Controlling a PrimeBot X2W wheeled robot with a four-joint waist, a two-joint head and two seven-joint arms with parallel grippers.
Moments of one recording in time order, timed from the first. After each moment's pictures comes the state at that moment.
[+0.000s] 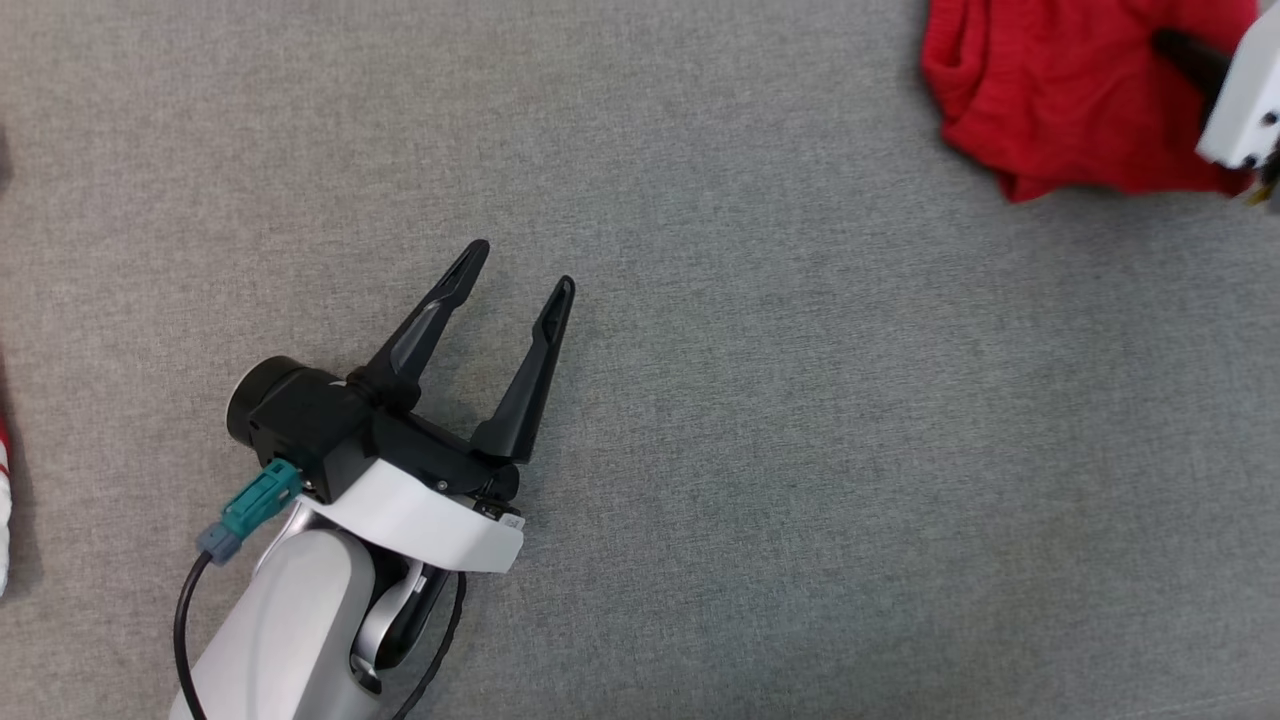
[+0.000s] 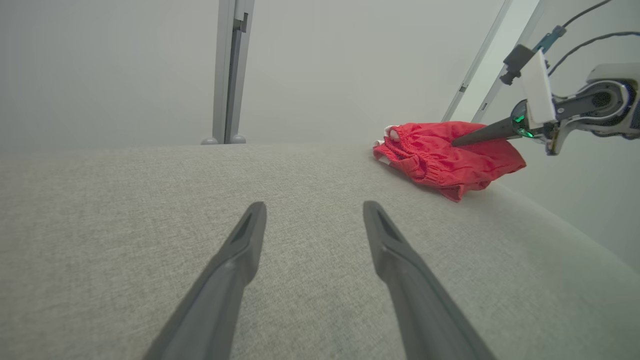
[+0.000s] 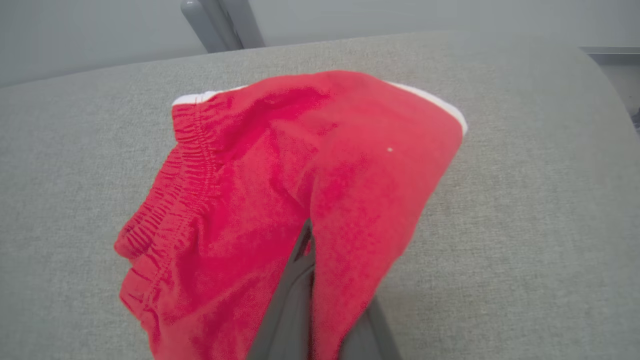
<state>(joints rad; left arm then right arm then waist) -0.36 0.22 -0.41 0.03 -0.42 -0.08 -0.19 -1.17 -0.45 0.52 0.86 0.83 0.13 0.49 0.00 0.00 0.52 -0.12</state>
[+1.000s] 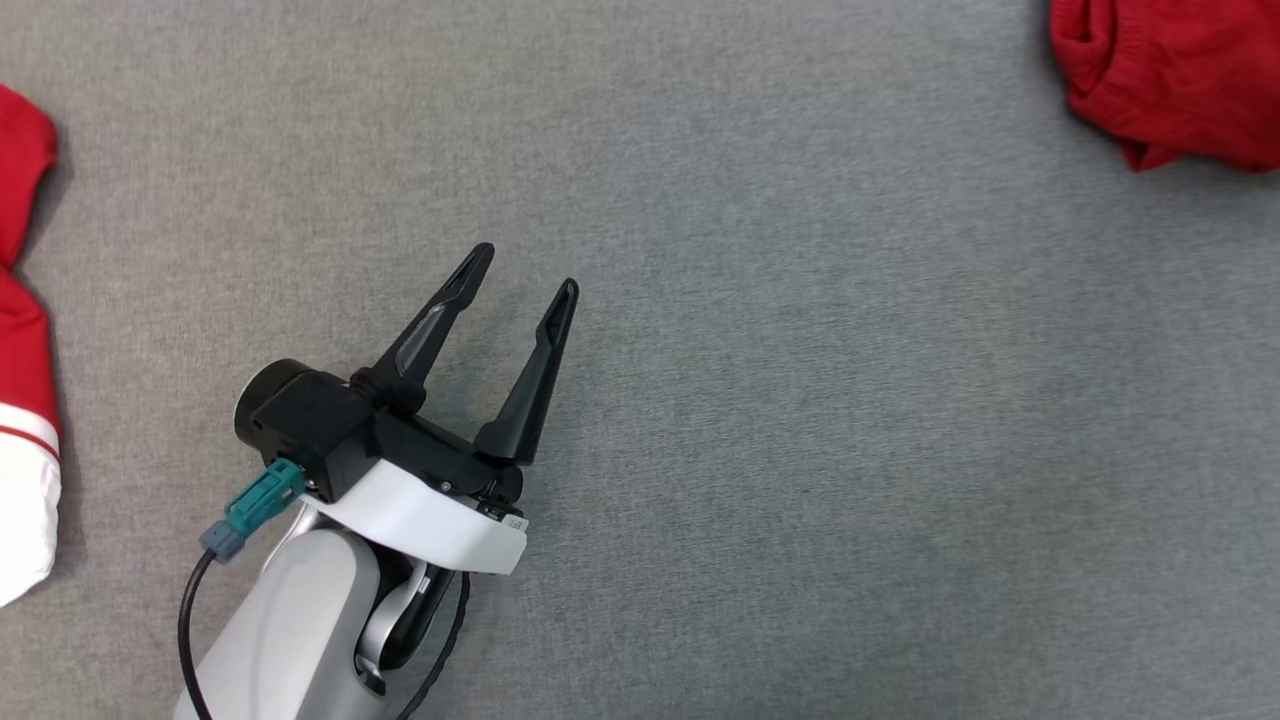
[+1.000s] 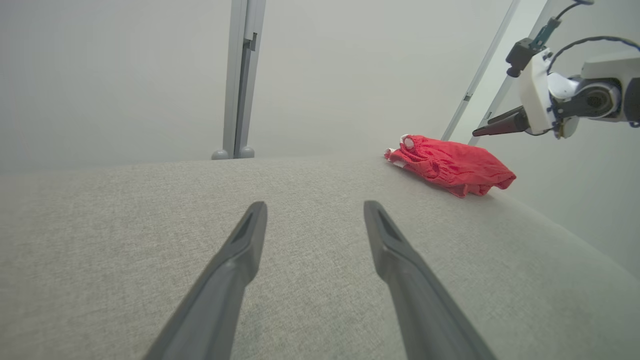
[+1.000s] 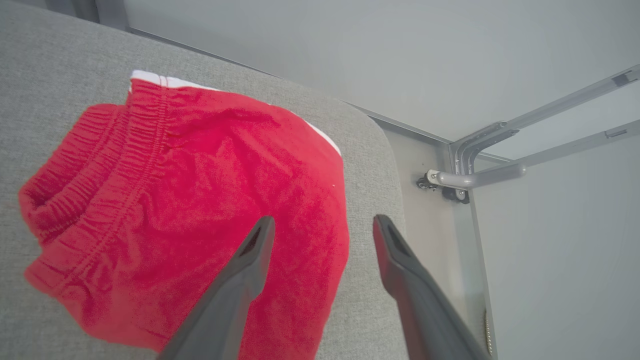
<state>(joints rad) -0.37 0.22 -0.43 0.04 -0.44 -0.08 -0.21 -1.41 -0.45 0.66 1.26 0.36 0.13 0.30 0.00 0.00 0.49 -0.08</state>
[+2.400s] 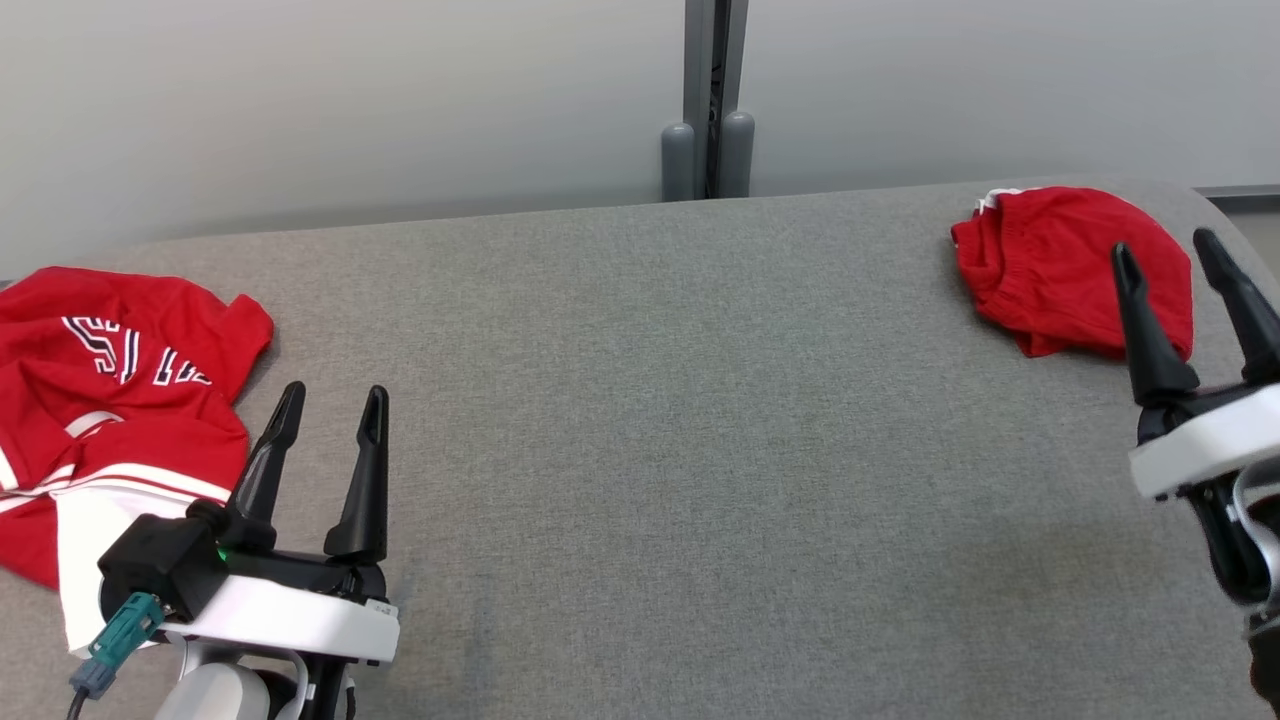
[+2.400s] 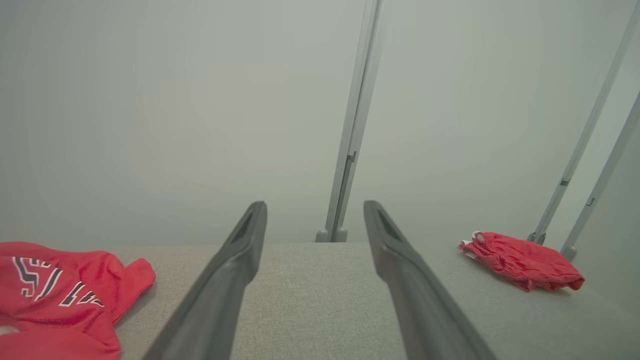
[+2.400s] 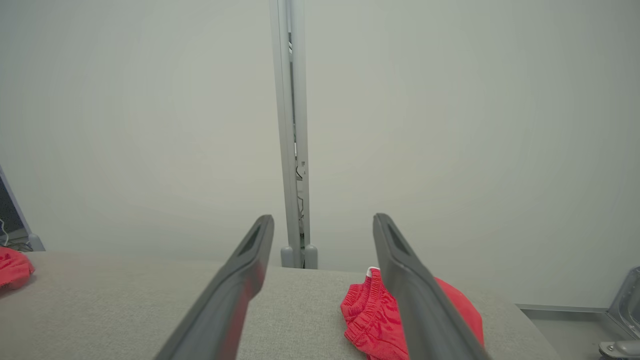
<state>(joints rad) -0.11 0.28 -0.25 0.03 -0.53 0.05 -0.26 -0.44 -0.39 0.19 0.35 0.48 0.13 -0.19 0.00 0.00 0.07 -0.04</state>
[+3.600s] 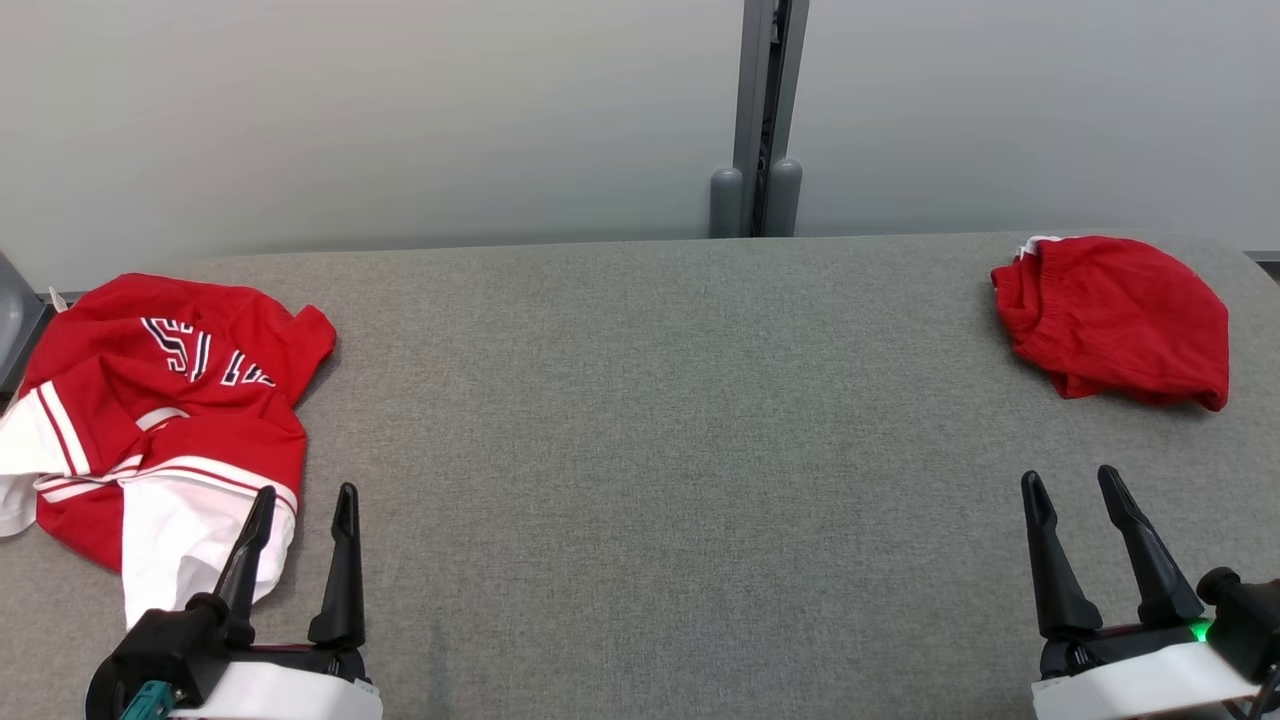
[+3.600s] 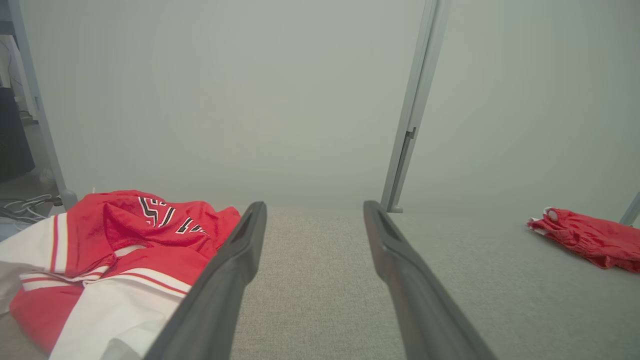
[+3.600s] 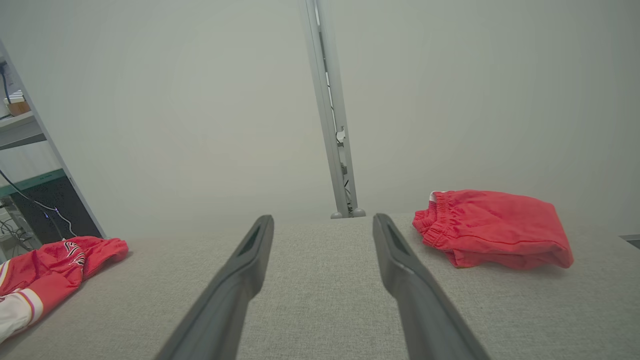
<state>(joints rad) 0.03 0.10 0.00 0.13 -0.27 -0.07 -0.26 0.03 -0.13 0.07 0.09 0.35 0.13 -0.26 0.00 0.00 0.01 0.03</state>
